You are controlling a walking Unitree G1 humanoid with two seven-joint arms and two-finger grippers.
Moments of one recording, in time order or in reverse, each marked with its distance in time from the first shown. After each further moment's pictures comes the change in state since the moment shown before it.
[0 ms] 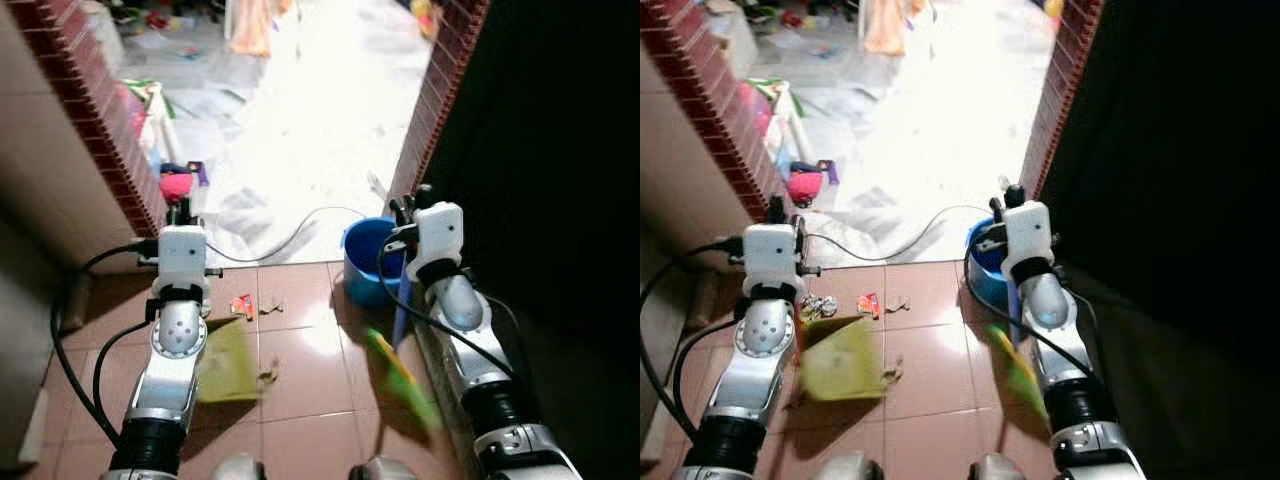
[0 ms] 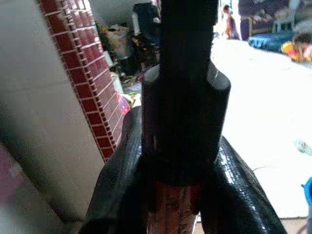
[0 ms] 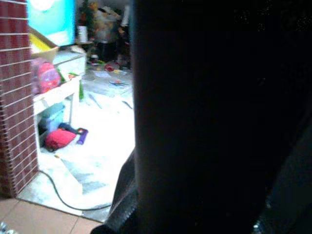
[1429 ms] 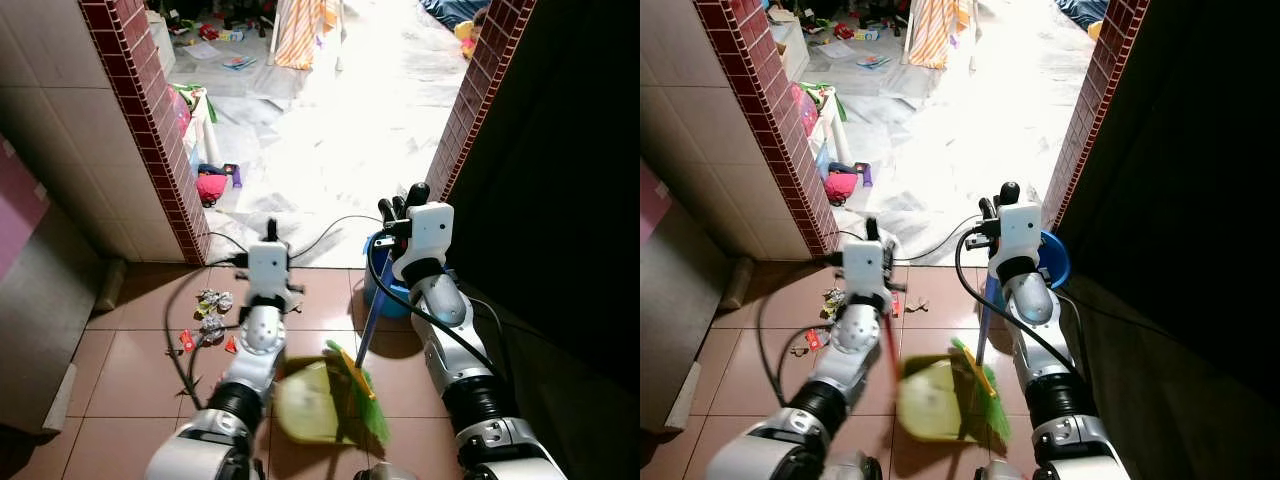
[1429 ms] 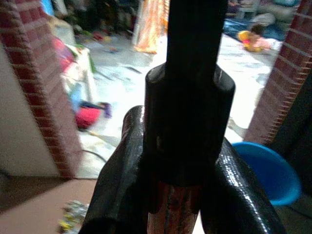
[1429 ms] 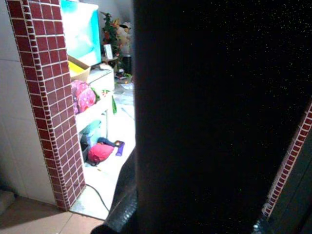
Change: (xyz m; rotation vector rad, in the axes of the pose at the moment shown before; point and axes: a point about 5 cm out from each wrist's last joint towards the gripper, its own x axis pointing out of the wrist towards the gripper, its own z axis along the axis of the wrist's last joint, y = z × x) left arm -0.006 -0.112 -0.028 -0.243 0.160 -0.243; right arm 0.008 0.009 -0.002 0.153 0.014 -0.045
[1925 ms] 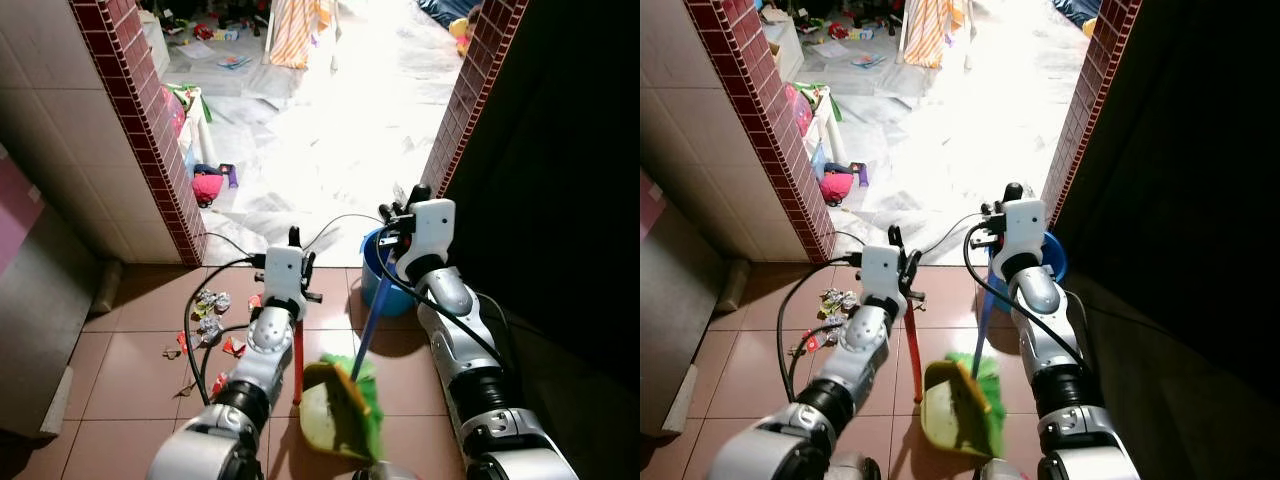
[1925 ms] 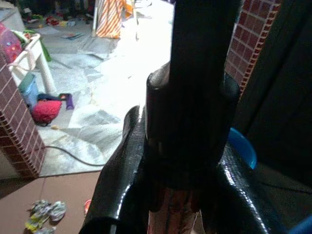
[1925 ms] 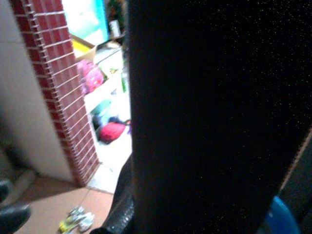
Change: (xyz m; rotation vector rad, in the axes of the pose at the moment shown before) left arm 0.003 -0.007 -0.004 -0.004 0.065 -0.141; right arm 0.007 -0.004 -0.005 0.081 0.135 0.070
